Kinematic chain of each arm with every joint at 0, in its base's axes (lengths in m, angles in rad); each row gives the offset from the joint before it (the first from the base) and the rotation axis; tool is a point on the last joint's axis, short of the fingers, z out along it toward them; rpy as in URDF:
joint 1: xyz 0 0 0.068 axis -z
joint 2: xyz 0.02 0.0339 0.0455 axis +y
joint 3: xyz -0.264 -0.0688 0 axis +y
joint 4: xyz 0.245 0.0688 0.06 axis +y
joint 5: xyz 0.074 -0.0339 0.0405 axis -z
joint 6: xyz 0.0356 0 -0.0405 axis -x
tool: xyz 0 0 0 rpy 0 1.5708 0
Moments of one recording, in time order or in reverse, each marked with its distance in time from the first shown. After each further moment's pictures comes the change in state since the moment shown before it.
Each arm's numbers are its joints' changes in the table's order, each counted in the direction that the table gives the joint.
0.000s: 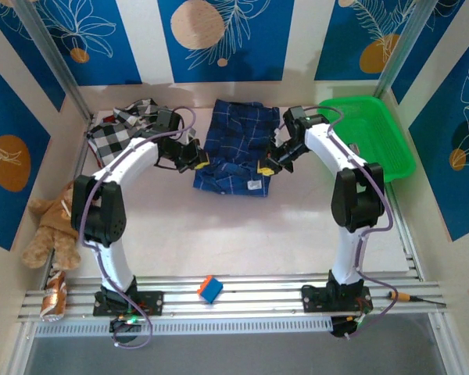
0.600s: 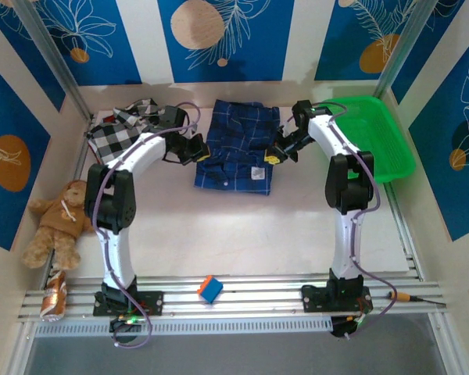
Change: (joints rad) left arm -0.006 0.164 -0.108 -0.088 -0.103 -0.015; right arm 0.100 0.253 -0.245 0.036 -0.021 0.033
